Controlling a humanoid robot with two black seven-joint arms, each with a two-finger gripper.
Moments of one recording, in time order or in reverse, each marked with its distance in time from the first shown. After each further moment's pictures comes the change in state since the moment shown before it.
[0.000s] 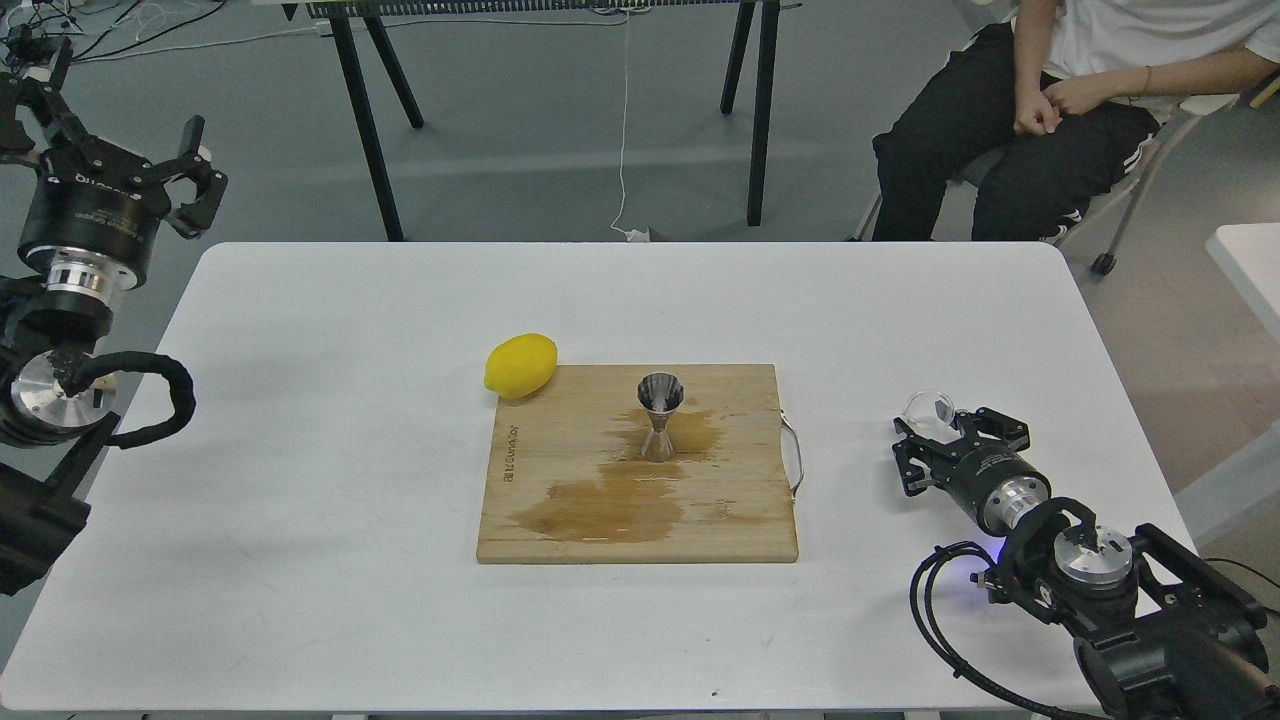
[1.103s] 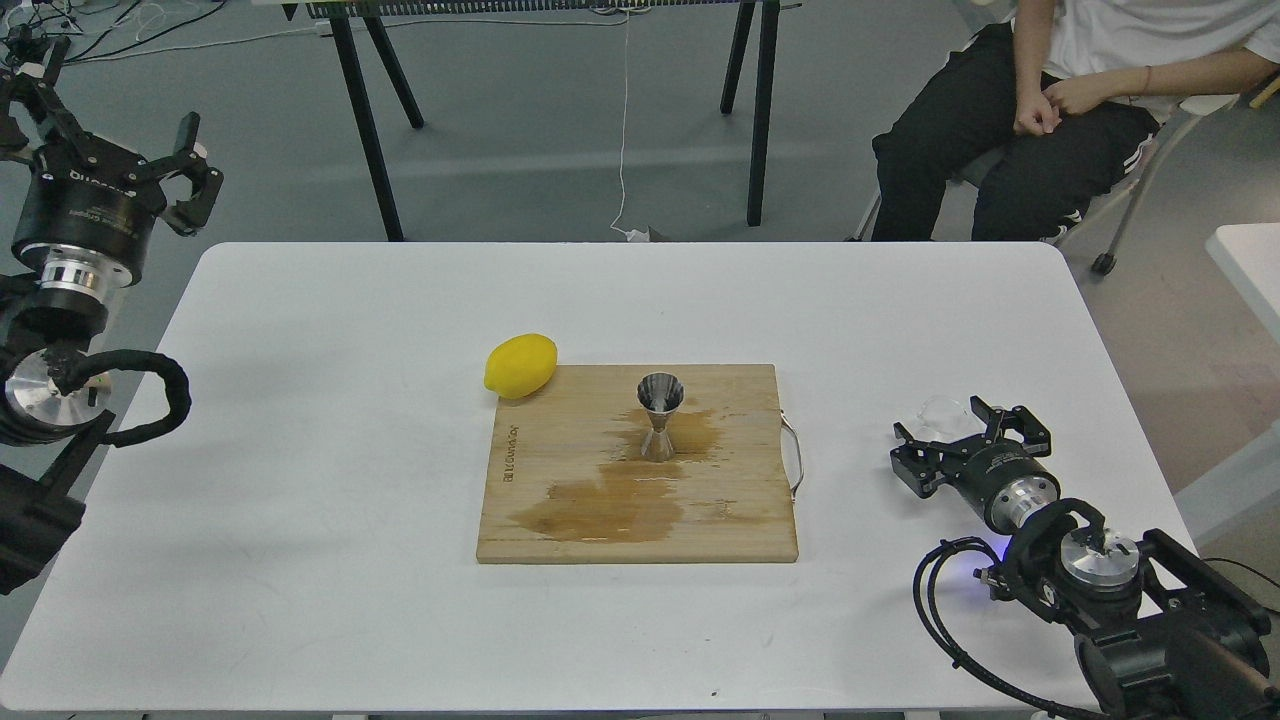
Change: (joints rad) left arm -0.001 0.006 0.000 -0.005 0.000 0.000 0.000; right arm 0.003 0.016 0.045 -0.025 0.006 0.074 0.002
